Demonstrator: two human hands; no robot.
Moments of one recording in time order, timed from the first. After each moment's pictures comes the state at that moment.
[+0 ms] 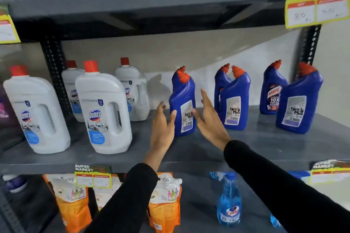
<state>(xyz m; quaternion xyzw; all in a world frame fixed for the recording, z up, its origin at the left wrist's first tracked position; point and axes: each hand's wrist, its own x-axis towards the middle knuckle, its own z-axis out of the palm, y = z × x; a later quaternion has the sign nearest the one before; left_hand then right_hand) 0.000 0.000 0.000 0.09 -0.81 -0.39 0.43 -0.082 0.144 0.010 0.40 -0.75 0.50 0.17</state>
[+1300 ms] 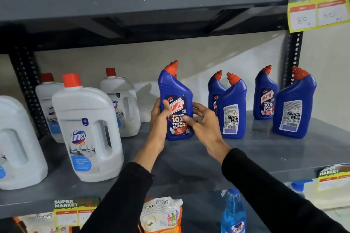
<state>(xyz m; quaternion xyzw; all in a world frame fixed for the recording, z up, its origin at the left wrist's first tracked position) -0.028 -0.006 0.050 -0.07 -0.62 -0.70 0.34 -0.069 0.123 0.035 0.28 -0.63 0.72 0.06</state>
